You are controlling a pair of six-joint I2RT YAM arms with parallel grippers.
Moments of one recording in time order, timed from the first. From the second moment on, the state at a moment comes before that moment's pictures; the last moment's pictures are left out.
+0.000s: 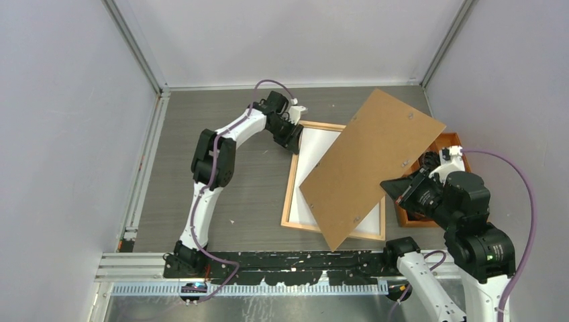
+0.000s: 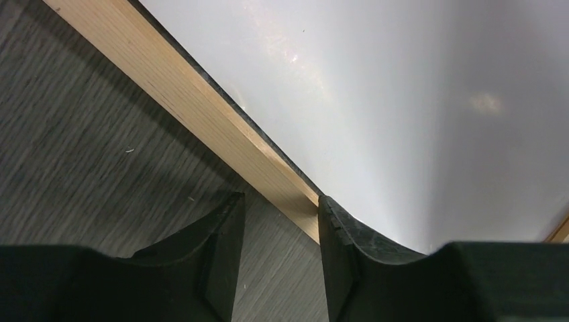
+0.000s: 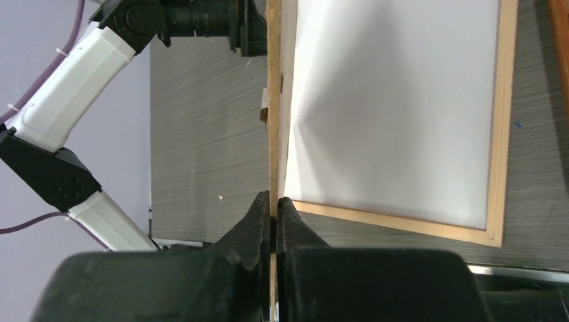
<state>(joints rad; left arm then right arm) -0.48 2.36 1.97 -0.71 0.56 0.18 0.18 0.52 1.21 -1.16 -0.16 0.72</state>
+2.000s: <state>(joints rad) 0.10 1.95 1.54 -0.81 0.42 0.50 0.18 1.74 1.13 0.01 -1.07 0.82</state>
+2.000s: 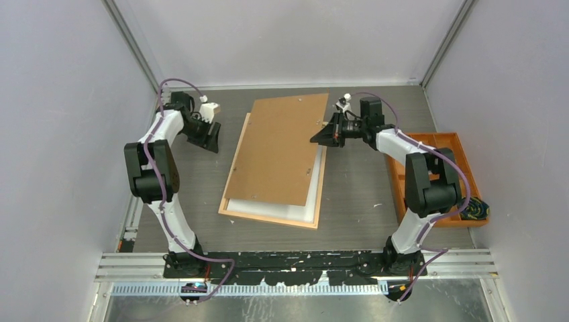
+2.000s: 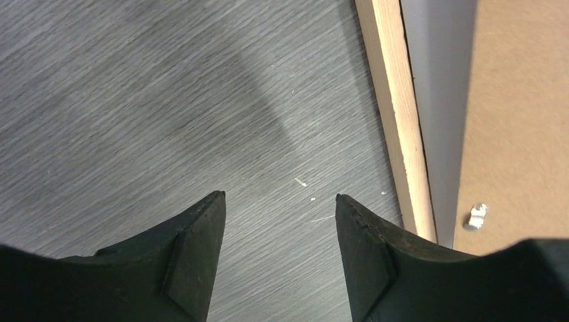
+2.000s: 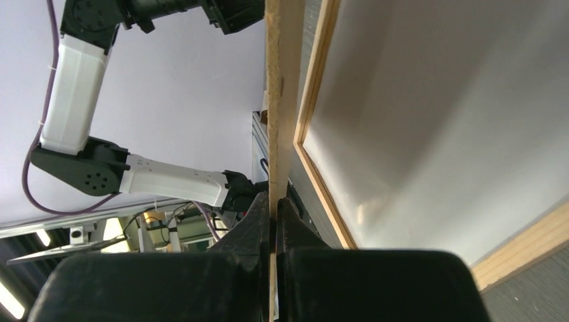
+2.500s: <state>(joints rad) 0.03 1.95 1.47 -0.78 0.37 0.63 0.18 1.81 1.14 -0.12 -1.09 0.69</state>
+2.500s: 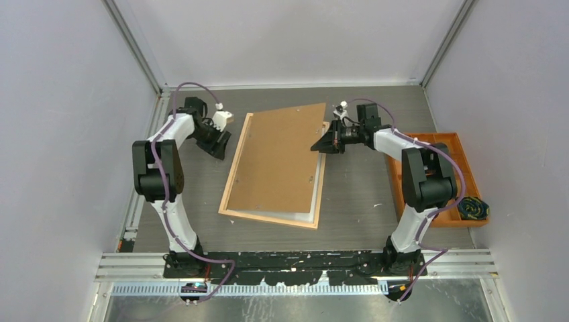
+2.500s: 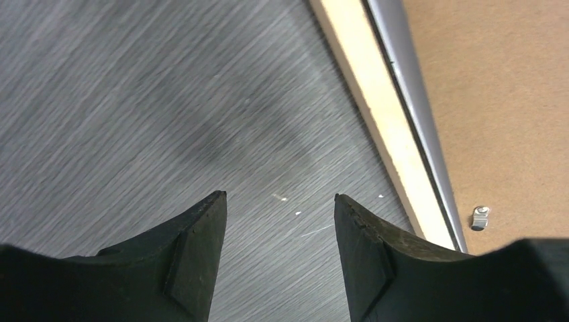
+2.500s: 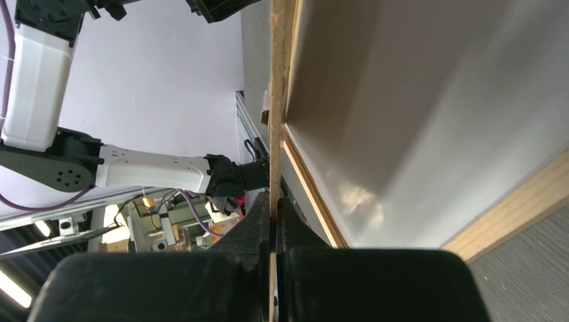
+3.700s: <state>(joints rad) -0.05 1.94 1.35 -0.74 0.34 0.81 0.20 1.98 1.20 0.01 -1.10 0.79</state>
